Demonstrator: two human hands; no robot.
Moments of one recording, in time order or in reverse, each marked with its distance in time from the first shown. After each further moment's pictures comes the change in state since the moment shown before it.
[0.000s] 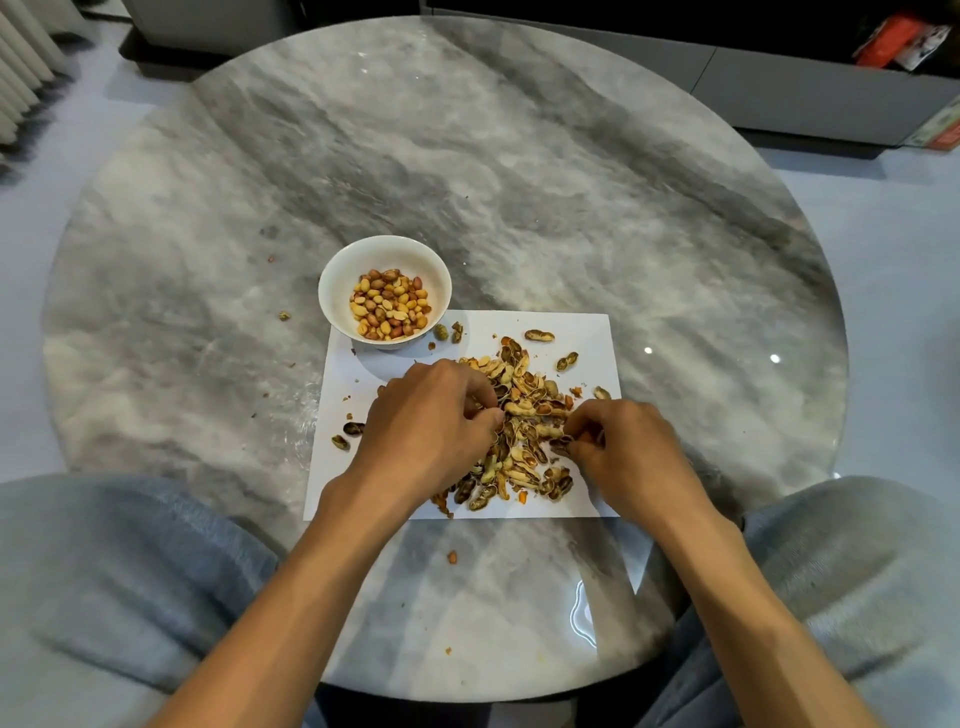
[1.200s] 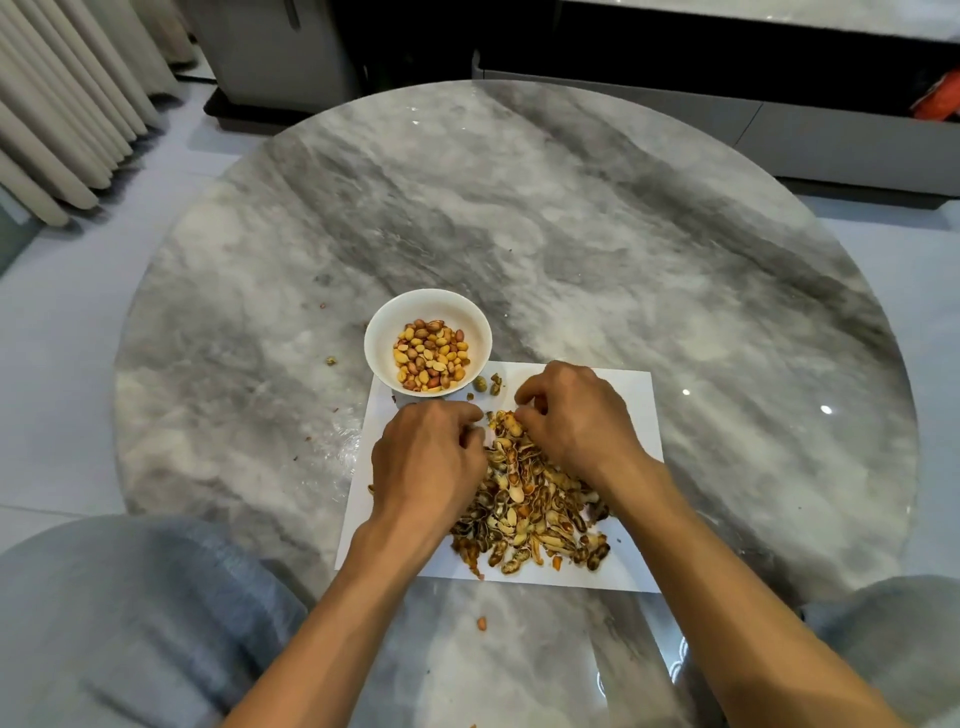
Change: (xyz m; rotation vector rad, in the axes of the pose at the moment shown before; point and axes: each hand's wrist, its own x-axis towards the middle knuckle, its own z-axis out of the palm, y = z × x) left_hand 0.019 -0.030 0.012 0.011 0.332 -0.141; right_hand 0.080 -0.071 0.011 -0.075 0.050 -0.246
